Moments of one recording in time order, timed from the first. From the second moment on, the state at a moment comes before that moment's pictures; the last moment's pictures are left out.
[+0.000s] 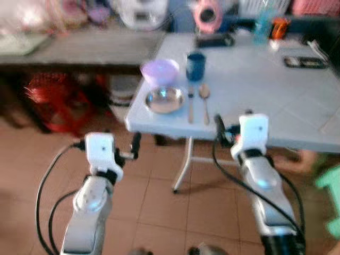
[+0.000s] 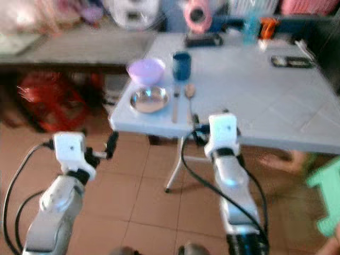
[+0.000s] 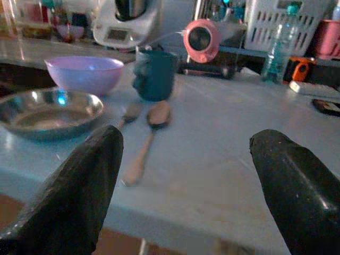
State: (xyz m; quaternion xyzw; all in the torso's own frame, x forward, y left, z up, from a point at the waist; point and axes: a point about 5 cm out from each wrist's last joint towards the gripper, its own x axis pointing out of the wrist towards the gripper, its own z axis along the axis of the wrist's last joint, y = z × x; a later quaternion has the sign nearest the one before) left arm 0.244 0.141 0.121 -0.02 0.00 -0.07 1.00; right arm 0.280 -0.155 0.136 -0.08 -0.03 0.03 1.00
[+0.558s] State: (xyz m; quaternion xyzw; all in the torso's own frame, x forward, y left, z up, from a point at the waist) left arm 0.245 0.147 0.122 -0.02 -0.01 -0.06 1.00; right arm 0.277 -0.149 0.140 -0.07 -0.04 0.04 1.00
